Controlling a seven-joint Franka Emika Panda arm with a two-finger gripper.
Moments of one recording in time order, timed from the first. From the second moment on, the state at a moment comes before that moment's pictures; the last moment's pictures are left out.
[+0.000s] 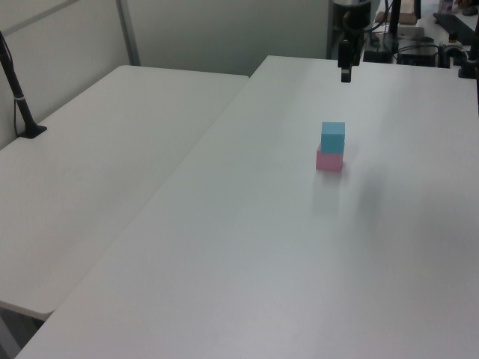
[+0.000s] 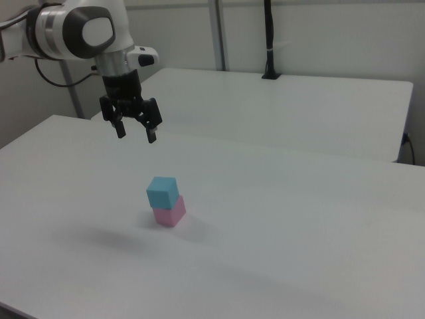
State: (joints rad) arm 0.29 0.06 -0.28 -1.65 -0.03 1.68 -0.01
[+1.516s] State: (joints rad) arm 0.28 0.24 -0.27 -1.76 -0.09 1.89 -0.15
